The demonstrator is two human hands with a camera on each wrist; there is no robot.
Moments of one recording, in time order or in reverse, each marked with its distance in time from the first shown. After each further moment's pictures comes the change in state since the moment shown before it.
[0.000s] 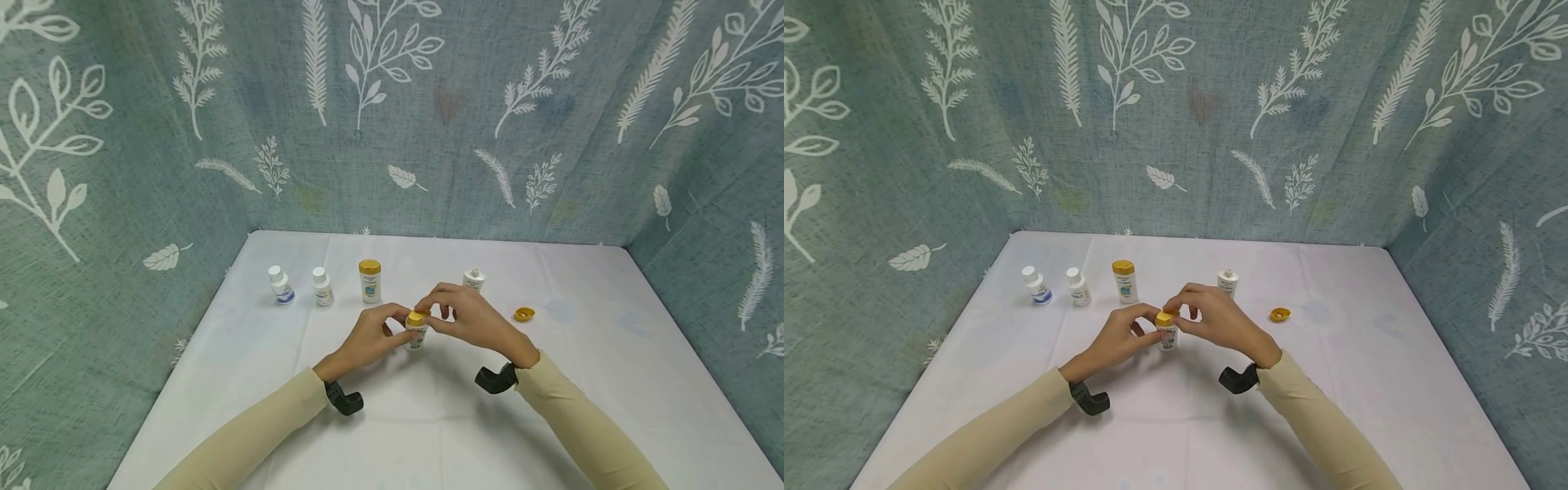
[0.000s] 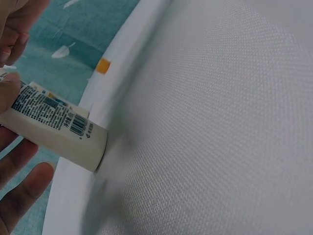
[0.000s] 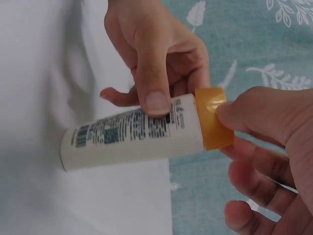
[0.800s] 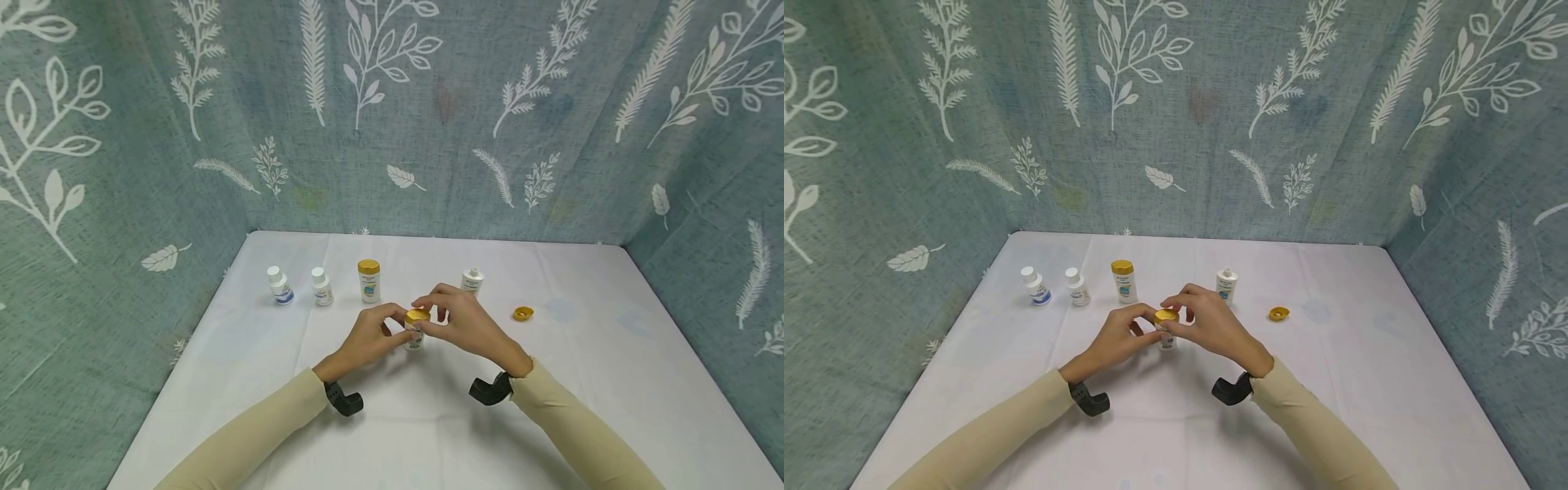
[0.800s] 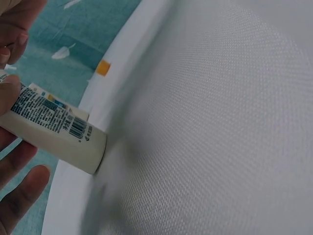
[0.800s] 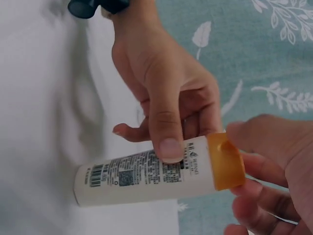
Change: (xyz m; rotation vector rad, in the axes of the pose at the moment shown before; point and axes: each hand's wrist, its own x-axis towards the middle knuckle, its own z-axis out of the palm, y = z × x) left_hand 0.001 0.000 0.002 0.017 0.031 -0.004; right_hand -0.001 -0.014 0.015 -0.033 0.114 0.114
